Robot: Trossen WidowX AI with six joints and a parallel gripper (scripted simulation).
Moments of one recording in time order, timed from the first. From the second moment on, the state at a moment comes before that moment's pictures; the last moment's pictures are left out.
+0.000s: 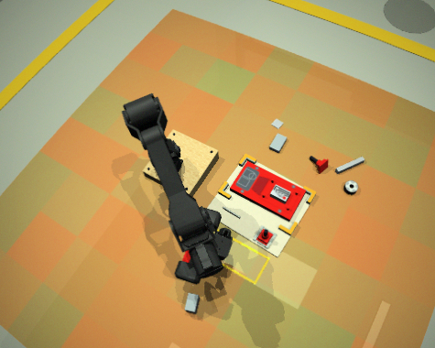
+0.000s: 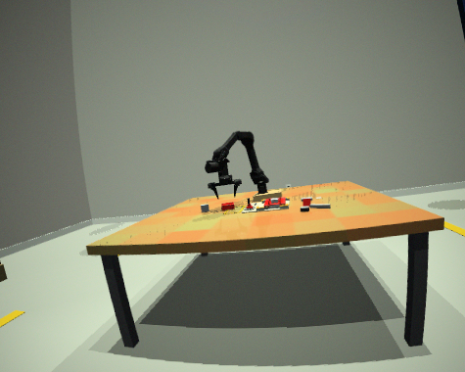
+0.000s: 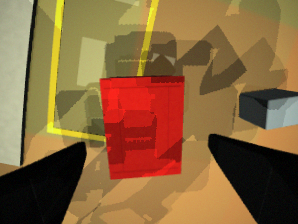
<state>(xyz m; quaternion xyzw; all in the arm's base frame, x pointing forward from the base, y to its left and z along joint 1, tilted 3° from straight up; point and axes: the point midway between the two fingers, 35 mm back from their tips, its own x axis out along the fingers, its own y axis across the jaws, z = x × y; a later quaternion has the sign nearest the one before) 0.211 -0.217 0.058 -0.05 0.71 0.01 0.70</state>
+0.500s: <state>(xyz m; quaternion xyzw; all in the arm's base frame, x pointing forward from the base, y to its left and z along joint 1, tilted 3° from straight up) 0.211 -0.217 0.049 -0.05 0.71 0.01 0.70</state>
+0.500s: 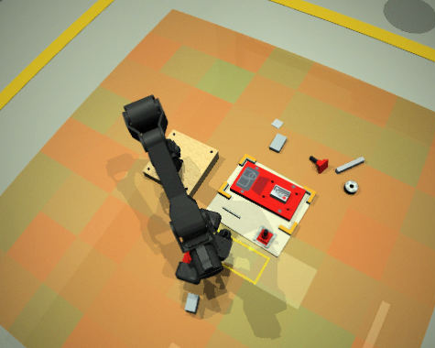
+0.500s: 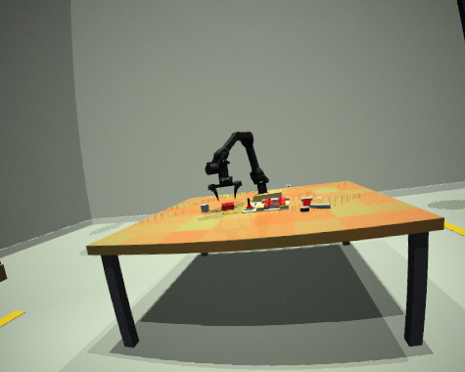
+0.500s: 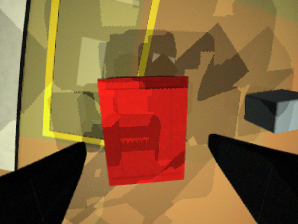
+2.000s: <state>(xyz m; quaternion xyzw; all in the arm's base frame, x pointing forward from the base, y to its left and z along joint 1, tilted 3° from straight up) 0.209 -0.217 0.025 -0.05 0.71 0.01 0.70</state>
